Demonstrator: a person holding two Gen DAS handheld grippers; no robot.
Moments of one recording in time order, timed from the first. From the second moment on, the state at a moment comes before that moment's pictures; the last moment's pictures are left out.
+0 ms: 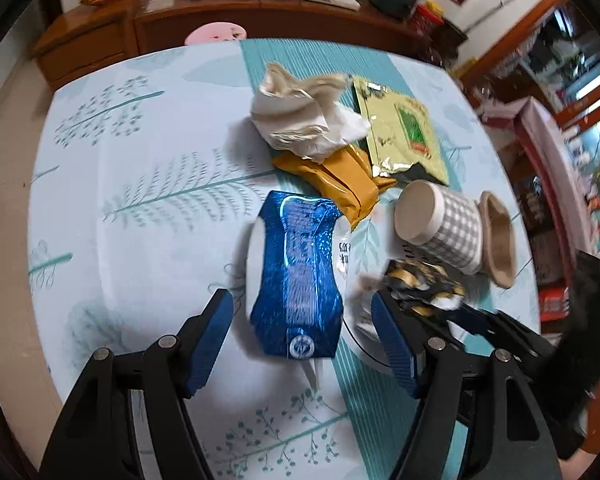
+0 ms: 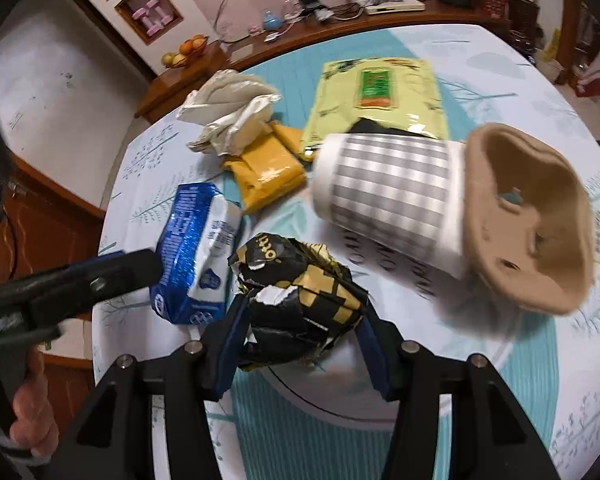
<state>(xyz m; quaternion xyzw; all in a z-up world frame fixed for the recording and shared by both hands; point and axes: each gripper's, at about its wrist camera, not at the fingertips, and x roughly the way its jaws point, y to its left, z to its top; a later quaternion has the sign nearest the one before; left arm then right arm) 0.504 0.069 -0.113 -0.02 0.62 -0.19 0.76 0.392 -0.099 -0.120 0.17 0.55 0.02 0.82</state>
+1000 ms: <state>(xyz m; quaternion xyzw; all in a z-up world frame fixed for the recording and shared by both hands) 0.398 0.027 -0.120 0.04 0.65 -0.19 0.73 0.301 -0.136 -0.098 0.21 0.54 0.02 0.82</state>
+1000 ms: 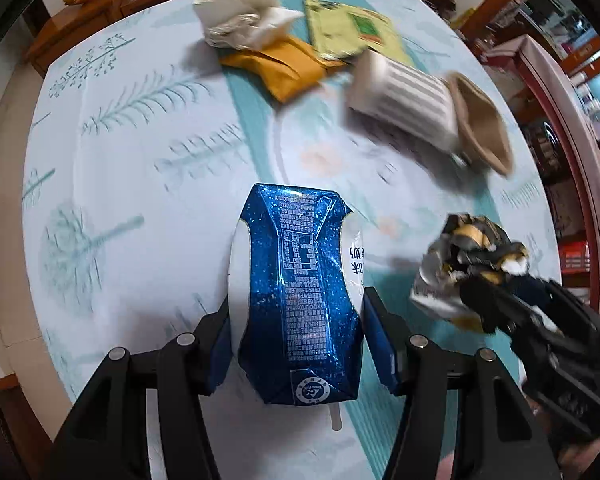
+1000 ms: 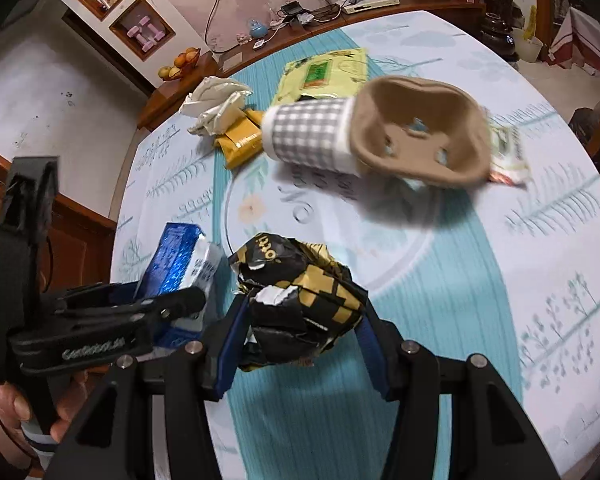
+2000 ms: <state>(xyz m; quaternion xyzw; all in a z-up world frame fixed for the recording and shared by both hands) 0.077 -0.117 -0.069 -0.02 0.63 -0.13 0.77 0.032 -0.259 -0.066 0.11 0.56 0.19 0.80</state>
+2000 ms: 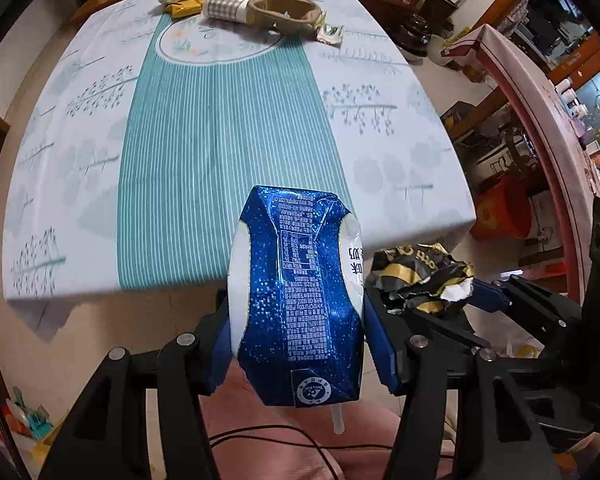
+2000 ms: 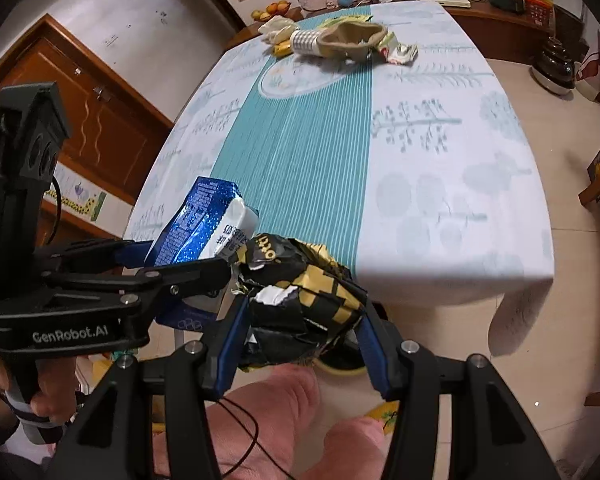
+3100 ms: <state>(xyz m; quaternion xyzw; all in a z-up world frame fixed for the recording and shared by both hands) 0.024 -0.074 -0.281 -0.01 0.64 -0.09 0.76 -0.007 -0.243 -0.291 0.16 0.63 0.08 0.76</state>
